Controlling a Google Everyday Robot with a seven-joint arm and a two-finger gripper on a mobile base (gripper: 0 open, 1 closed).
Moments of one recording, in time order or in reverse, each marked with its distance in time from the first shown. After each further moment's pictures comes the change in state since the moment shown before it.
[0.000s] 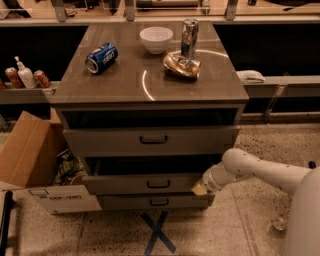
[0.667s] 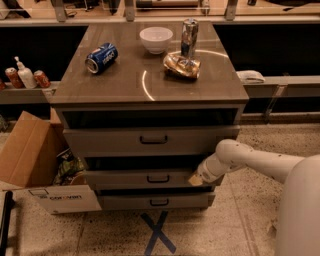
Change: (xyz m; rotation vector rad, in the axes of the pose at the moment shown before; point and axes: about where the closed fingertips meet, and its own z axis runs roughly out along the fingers) arm -0.036 -0.012 -0.008 0.045 0.007 -0.009
